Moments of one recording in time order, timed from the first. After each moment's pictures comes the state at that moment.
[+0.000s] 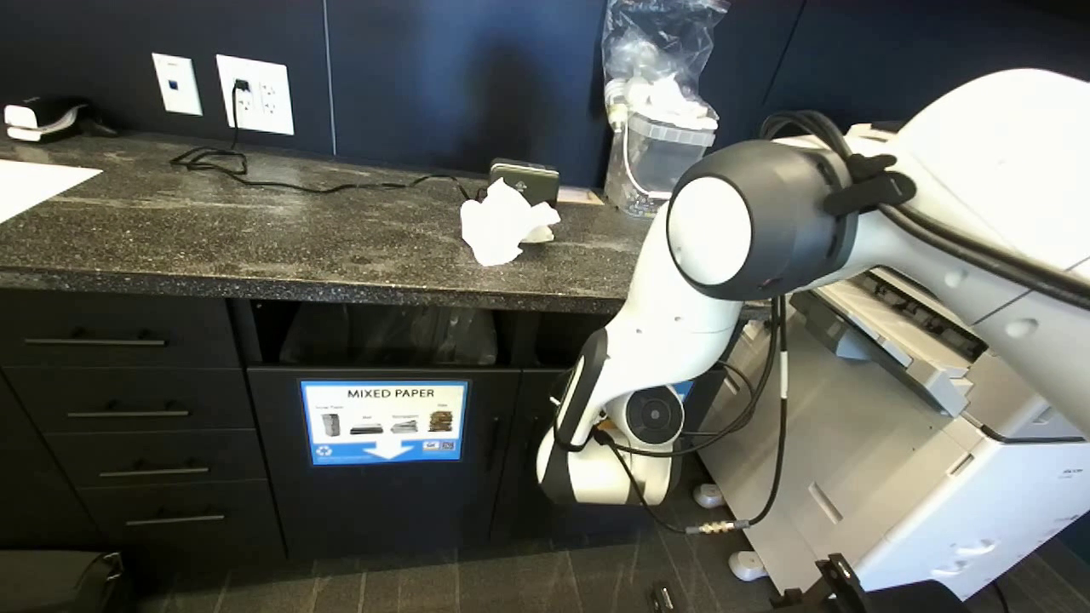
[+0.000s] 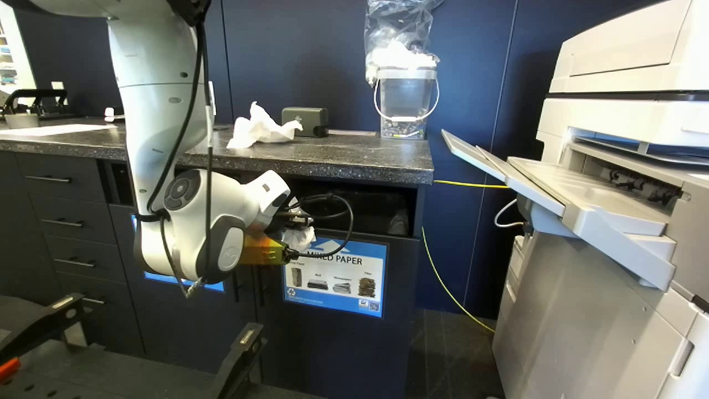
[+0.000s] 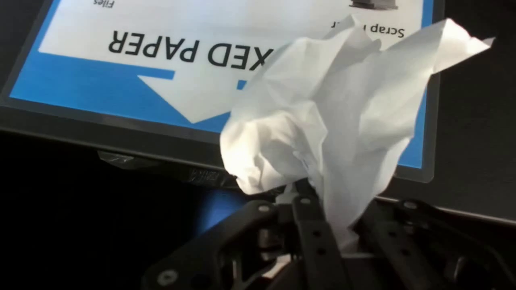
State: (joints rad) arm 0.36 1.22 -0.10 -1.95 0.48 4.15 -0.14
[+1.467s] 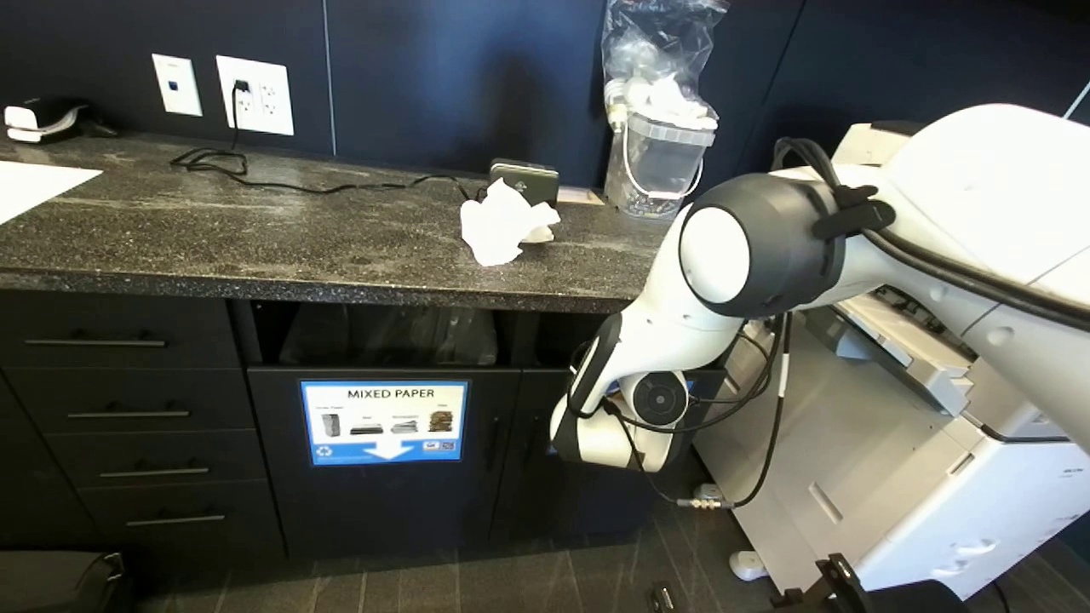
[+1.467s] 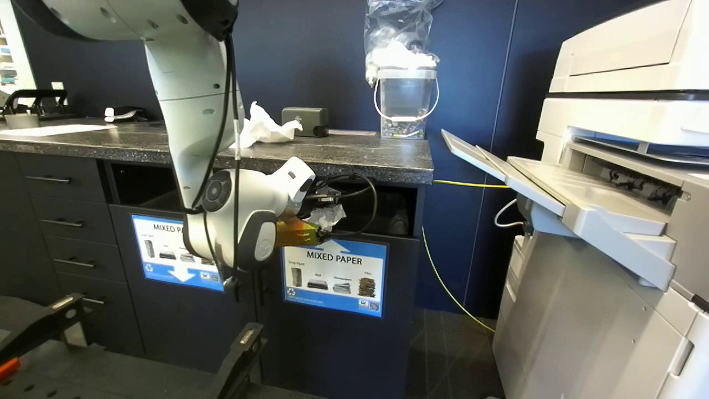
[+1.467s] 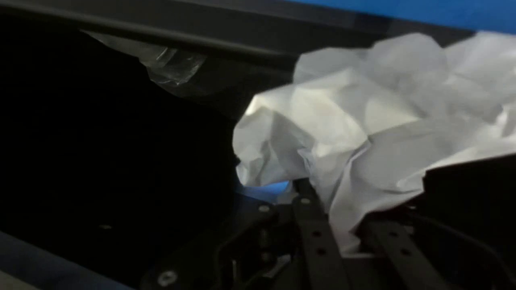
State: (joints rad) arm 0.27 1.28 -0.13 -1.75 0.51 4.21 -0.25
